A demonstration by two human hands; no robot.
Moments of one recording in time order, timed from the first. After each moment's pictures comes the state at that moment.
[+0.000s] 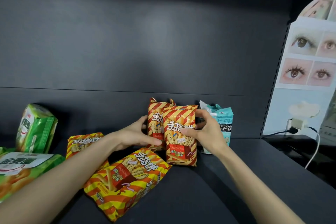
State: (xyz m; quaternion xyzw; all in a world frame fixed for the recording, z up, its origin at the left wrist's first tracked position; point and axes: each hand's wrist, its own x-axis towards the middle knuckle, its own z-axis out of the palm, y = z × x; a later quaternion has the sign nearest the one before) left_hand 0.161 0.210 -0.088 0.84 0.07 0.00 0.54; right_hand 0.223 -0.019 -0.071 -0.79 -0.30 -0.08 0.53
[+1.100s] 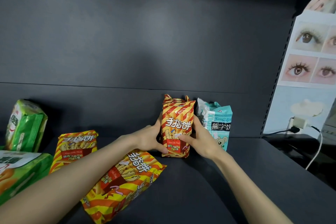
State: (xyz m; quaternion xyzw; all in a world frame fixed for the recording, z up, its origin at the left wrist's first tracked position) left_hand 0.198 0.175 -0.098 0.96 0.00 -0.01 0.28; right_hand 0.255 -0.018 -0.099 -0.81 -0.35 0.02 0.47
